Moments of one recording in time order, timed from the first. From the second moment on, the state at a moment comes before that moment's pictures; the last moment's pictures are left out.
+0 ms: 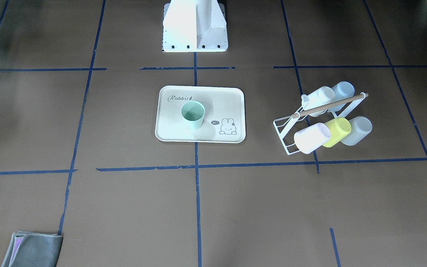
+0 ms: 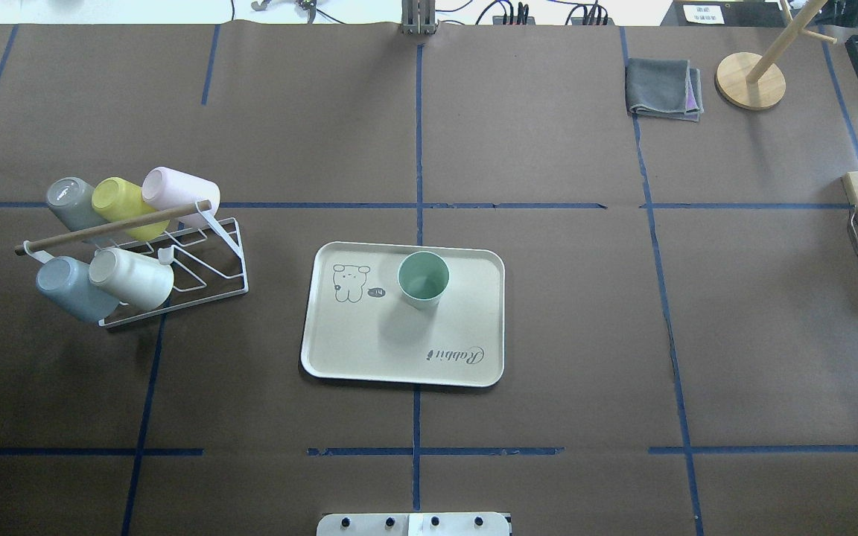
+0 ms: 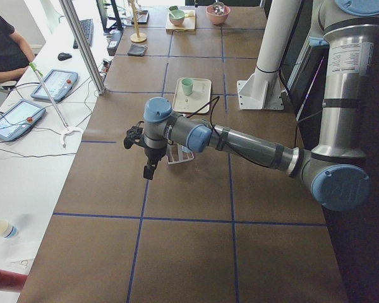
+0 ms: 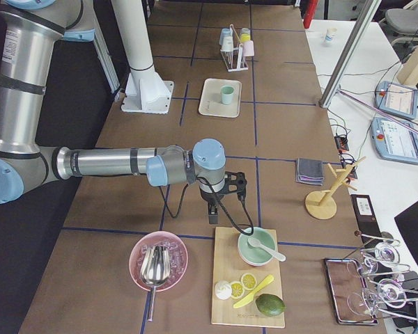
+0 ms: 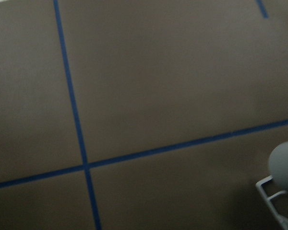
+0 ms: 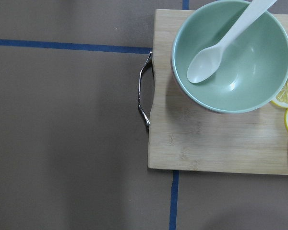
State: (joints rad) left arm -1.43 -1.55 -1.81 -1.62 -2.27 -0.04; right arm 1.46 -1.83 1.89 -1.44 2.32 0.15
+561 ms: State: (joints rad) left arm -1.51 -1.48 -1.72 -1.52 -2.37 0.06; right arm 1.52 -1.77 1.90 -1.70 2.31 -0.10
